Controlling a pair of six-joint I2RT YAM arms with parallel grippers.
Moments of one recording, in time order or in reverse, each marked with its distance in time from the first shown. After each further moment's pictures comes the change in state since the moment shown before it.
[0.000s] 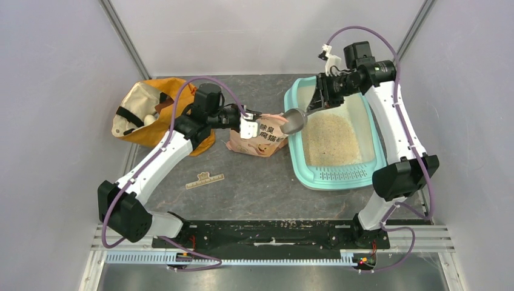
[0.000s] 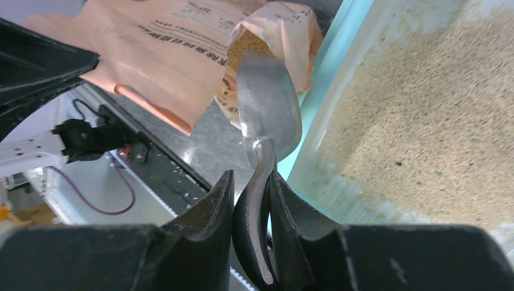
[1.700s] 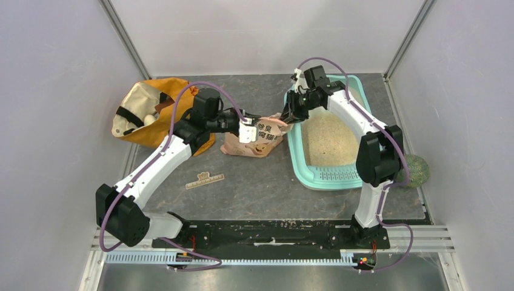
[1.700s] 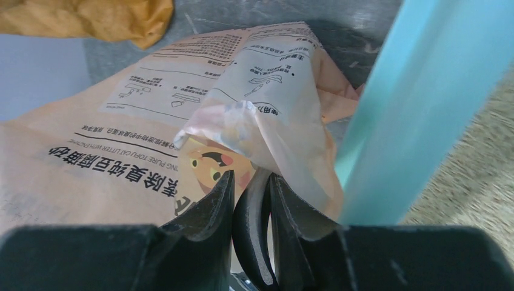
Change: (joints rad) left arm -0.006 -0.038 -0.067 0.043 -0.002 -0.004; right arm 0.172 0.215 -0.251 0.453 0.085 0.327
